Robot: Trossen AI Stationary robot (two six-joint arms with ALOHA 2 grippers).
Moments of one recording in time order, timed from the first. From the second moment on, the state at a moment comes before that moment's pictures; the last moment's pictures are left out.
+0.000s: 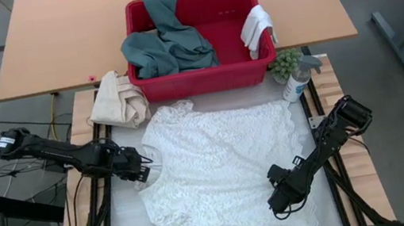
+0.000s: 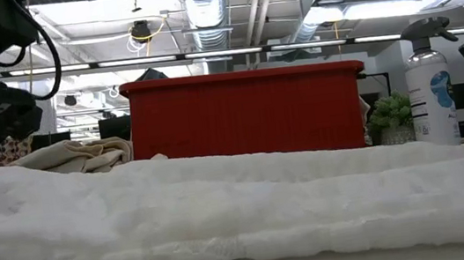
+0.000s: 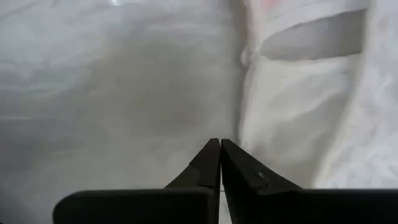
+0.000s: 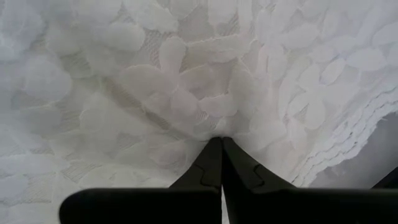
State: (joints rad) left arm -0.23 0.87 0.39 -0.72 0.05 -1.45; right arm 0.70 1.82 1.04 -1.01 0.01 1.41
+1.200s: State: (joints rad) left arm -0.16 1.10 0.36 -0.43 -0.29 -1.19; right arm 0.61 1.82 1.18 -1.11 0.09 1.29
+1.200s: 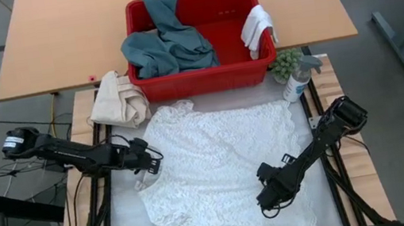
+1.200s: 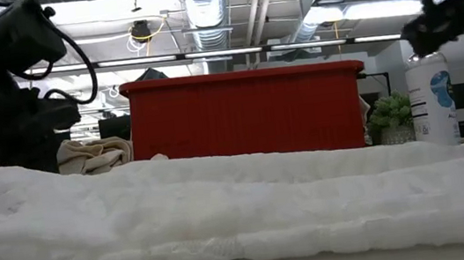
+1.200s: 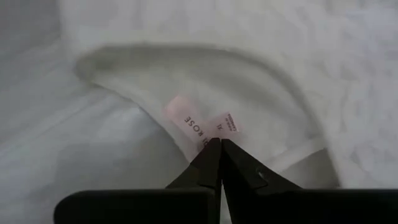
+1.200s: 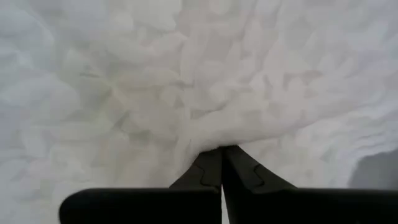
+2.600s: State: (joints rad) left arm -0.46 1.12 0.36 -0.64 -0.29 -1.62; right arm -0.02 1.76 1.13 -1.06 0.44 1.05
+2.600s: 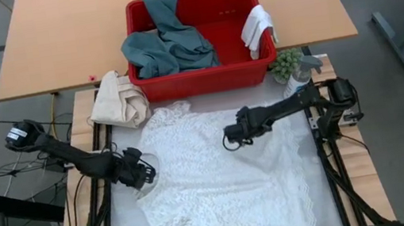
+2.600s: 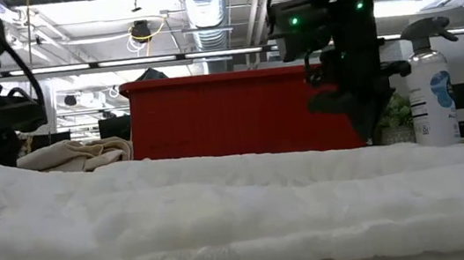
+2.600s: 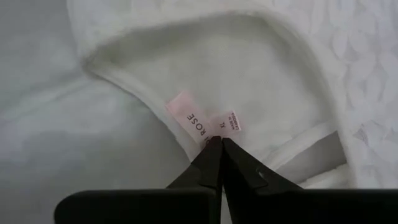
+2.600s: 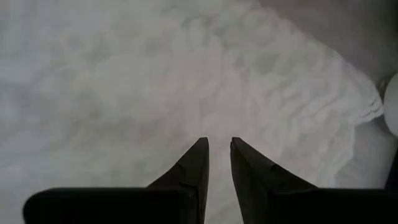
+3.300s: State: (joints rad) left arm -0.62 0.93 0.50 -0.79 -0.39 -1.98; right arm -0.21 1.76 1.13 -0.93 0.44 0.72
